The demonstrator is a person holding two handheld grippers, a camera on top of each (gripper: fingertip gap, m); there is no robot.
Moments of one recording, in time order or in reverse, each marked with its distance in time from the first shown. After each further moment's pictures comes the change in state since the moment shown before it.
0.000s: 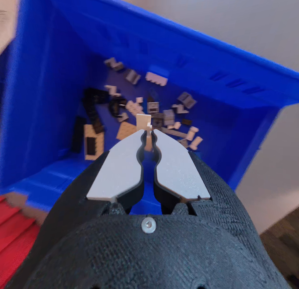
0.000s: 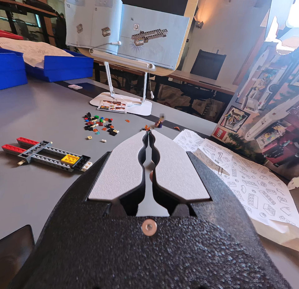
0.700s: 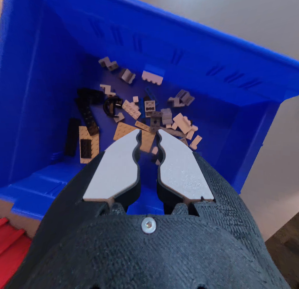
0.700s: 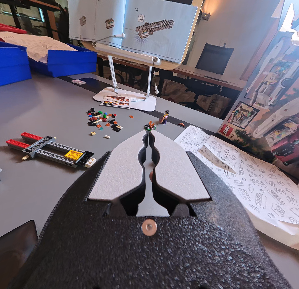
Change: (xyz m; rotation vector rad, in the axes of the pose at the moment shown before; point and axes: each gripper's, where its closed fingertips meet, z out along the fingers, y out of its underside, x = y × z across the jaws) left arm 0.001 0.009 0.005 0.054 0.030 0.013; right arm -0.006 0.008 0.003 -0.031 -0.027 0.006
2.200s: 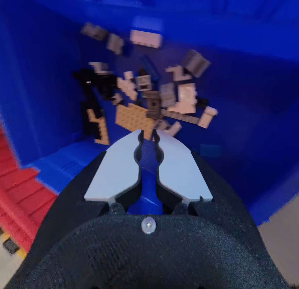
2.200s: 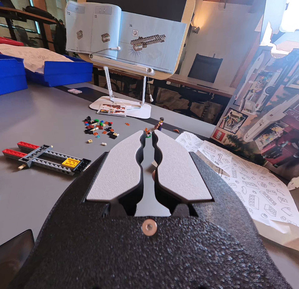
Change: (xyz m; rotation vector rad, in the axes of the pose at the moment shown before) left arm 0.008 0.031 0.021 -0.255 -0.396 0.200; right arm 0.005 -0.011 -0.004 0.055 0.040 0.002
